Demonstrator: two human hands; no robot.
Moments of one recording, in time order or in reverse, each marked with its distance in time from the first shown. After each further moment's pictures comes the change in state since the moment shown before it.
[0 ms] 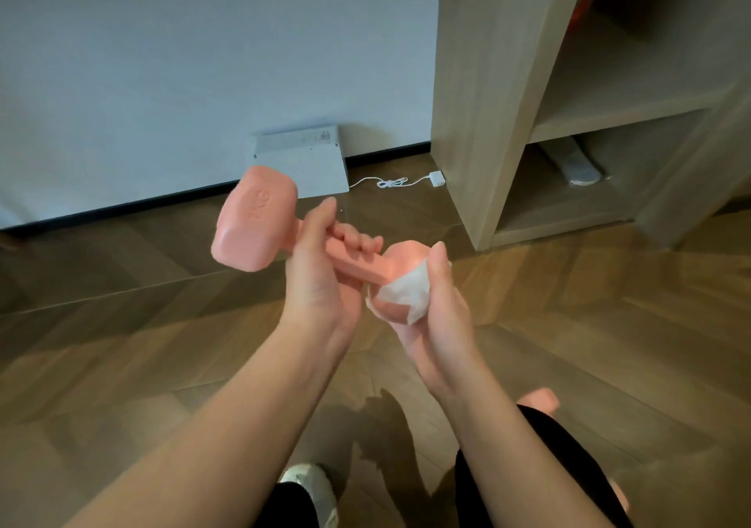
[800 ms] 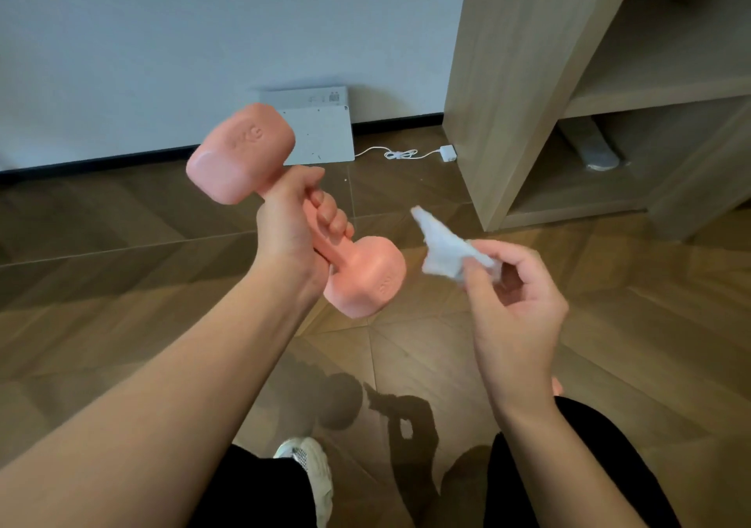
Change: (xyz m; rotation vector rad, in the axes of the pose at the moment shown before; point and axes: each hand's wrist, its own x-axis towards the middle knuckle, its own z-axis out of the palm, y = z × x) left_hand 0.040 0.029 -0.035 0.111 0.055 -0.096; right_hand -0.015 0.004 -0.023 -0.815 0.252 -0.791
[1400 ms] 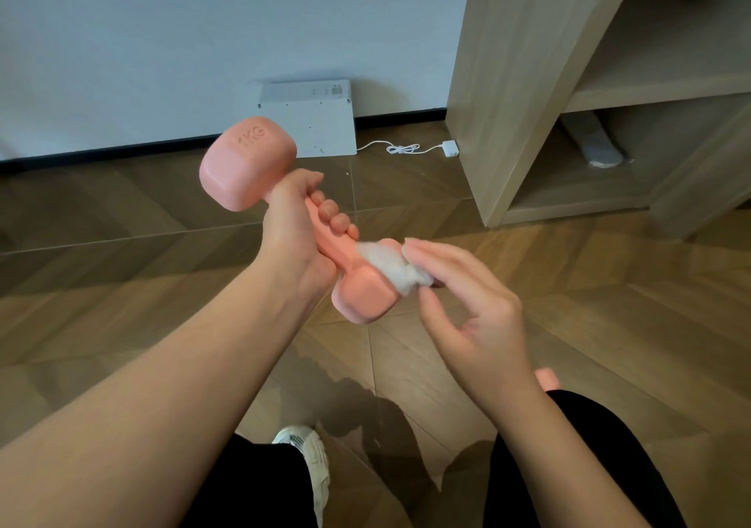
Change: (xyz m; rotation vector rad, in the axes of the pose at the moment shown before) left_hand -0.006 -0.010 -0.004 -0.085 0.109 -0.159; right_hand -0.009 0.005 -0.003 -0.123 -0.402 -0.383
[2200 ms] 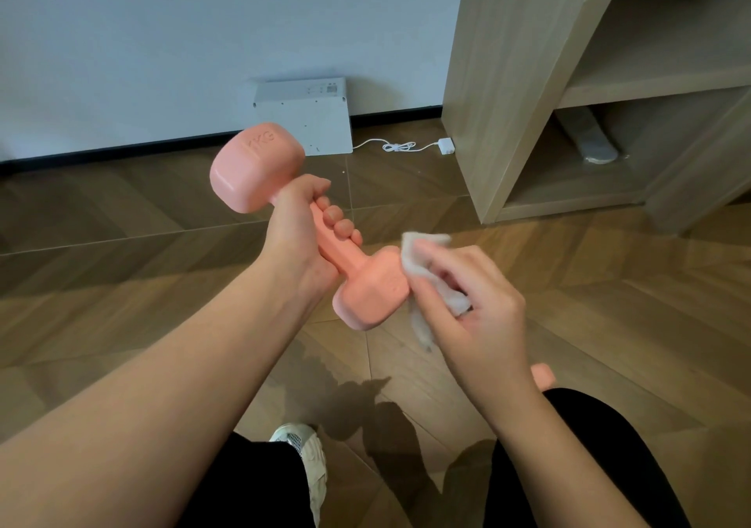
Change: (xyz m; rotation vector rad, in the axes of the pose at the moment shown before) left_hand -0.003 -0.008 0.003 0.052 0.001 -0.060; right_hand -0.005 -0.004 -0.004 -0.029 0.073 0.109
